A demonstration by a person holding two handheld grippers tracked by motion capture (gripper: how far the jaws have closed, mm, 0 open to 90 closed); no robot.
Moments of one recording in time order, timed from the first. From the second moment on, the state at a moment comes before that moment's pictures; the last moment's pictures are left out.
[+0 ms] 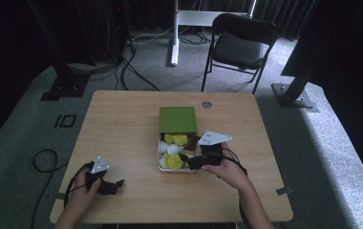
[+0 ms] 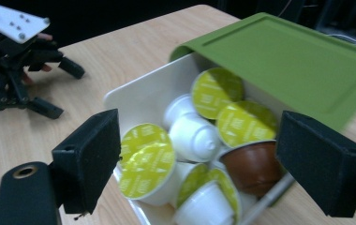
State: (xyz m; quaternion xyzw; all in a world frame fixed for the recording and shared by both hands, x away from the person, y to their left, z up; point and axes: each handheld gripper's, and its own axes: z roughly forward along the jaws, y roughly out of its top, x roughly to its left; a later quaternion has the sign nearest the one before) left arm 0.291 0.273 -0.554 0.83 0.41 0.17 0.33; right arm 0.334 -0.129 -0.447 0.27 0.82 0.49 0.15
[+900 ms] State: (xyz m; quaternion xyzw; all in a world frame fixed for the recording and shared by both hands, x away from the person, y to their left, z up) left arm 0.291 0.273 -0.554 0.83 0.41 0.17 0.33; right arm 0.314 -0.085 -0.485 0.25 0.85 0.44 0.16
